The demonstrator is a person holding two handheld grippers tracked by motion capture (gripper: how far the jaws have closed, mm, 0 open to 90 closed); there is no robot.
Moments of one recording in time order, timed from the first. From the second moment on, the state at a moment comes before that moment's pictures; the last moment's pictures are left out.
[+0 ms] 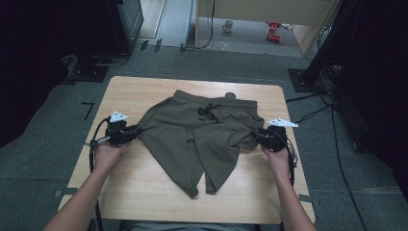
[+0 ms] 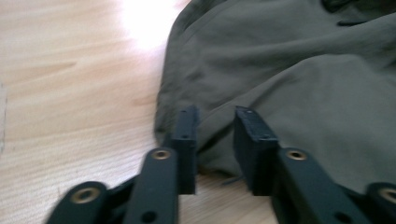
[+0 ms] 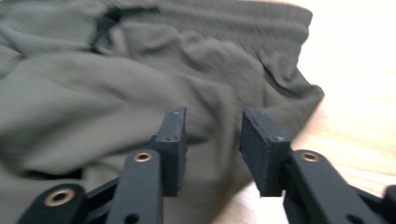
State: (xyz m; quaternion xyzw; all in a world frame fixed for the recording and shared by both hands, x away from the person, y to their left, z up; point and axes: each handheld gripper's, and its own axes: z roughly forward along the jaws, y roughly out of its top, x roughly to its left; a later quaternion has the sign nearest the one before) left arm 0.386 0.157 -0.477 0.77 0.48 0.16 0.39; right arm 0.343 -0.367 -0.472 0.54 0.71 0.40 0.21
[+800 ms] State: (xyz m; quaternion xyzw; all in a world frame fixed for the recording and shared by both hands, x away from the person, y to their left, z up) left arm 0.369 0.085 -0.501 0.82 0.42 0.11 0.37; right arm 0.349 -0.283 -0.509 0.49 0.76 0.38 0.17
